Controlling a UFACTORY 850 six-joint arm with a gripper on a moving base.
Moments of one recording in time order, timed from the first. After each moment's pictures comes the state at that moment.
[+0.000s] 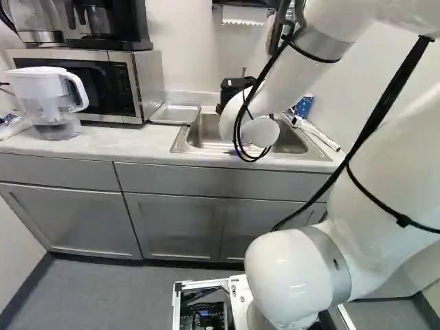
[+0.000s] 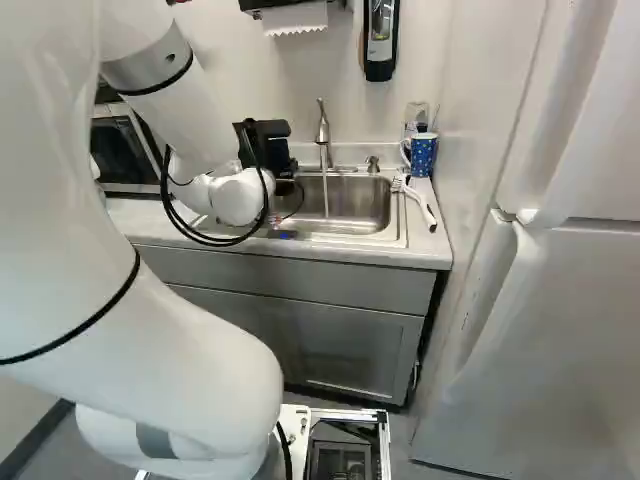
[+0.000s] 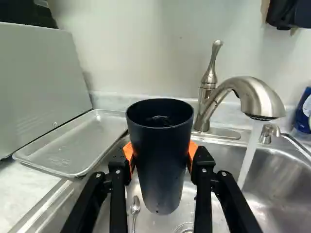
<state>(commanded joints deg) 4.7 6.6 -28.2 -0.9 48.7 0.0</state>
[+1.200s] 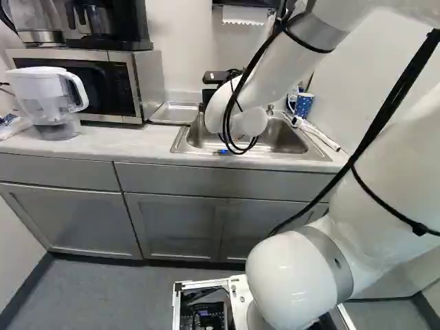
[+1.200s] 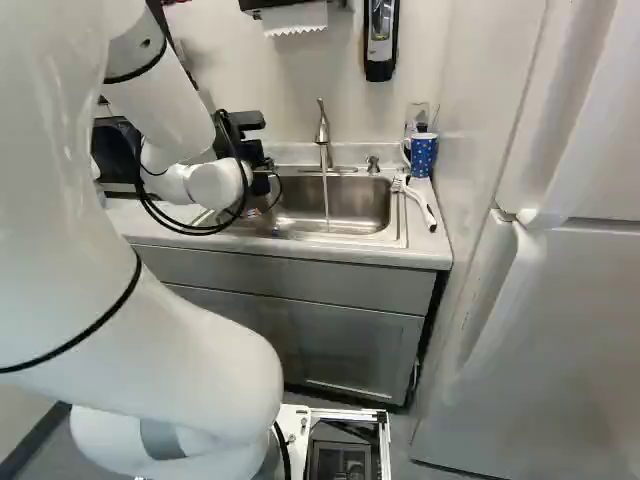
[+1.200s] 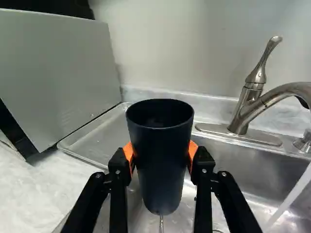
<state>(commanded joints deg) 11.6 7.4 -31.1 -0.9 40.7 0.0</state>
